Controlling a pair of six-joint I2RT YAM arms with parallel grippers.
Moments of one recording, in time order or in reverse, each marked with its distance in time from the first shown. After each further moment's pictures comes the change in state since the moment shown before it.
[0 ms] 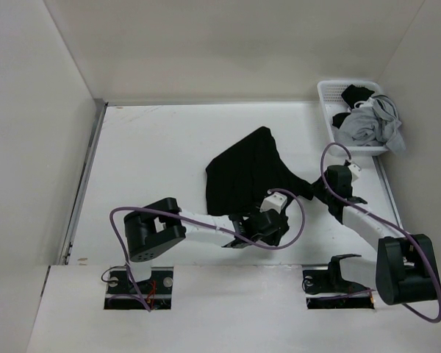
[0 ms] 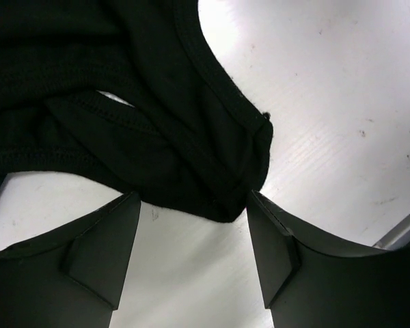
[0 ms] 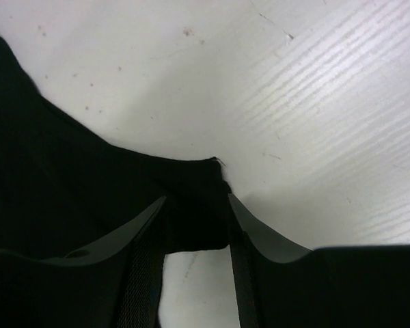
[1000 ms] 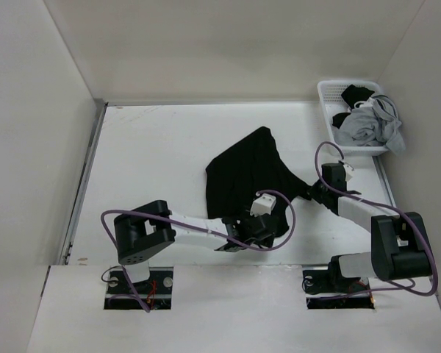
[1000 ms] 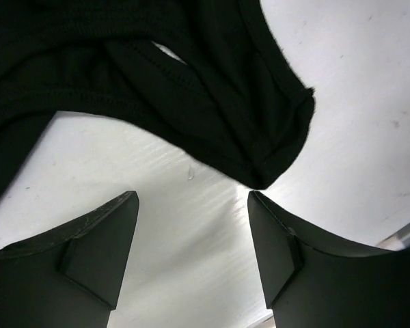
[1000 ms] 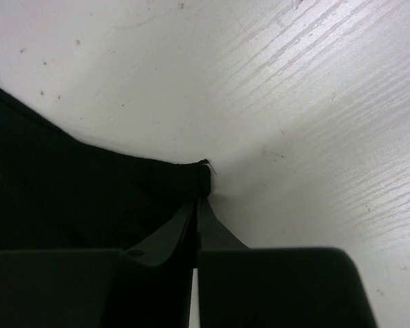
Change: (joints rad) left arm -0.017 -0.076 -0.072 -0.074 -0.074 -0.121; right arm 0.007 0.164 0.053 -0.027 -0.029 0.010
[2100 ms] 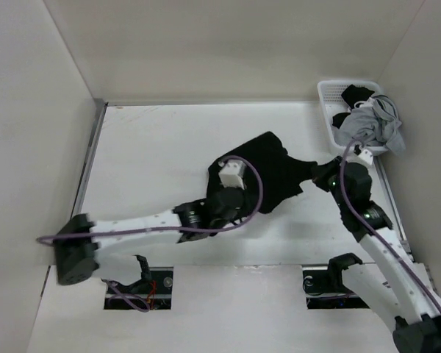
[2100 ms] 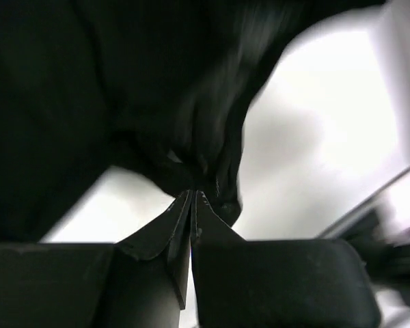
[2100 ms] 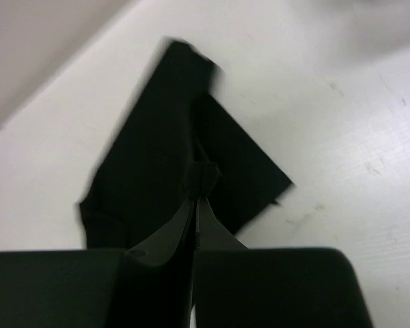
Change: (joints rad) left arm 0.109 -0.314 -0.079 0.034 0.007 -0.064; right arm 0.145 -0.545 0.069 -0.193 0.020 -0.032
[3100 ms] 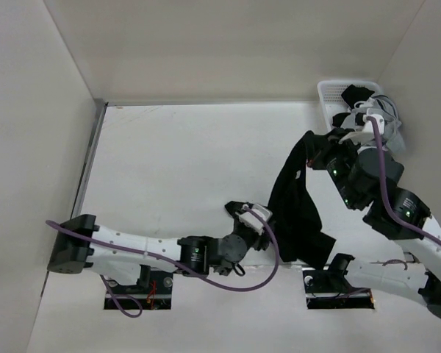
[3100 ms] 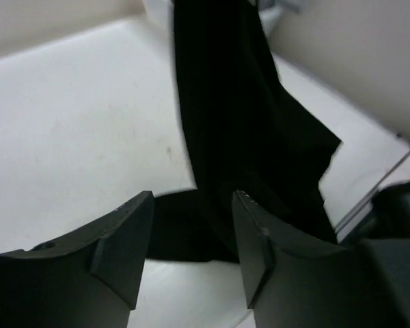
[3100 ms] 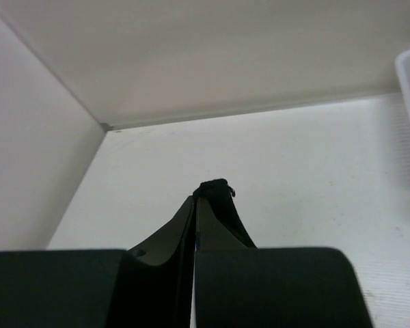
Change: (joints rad) left arm -0.411 -0.224 -0.038 0.302 -0.511 0.644; right arm 0.769 0.068 0.775 -0.283 0.575 -0.349
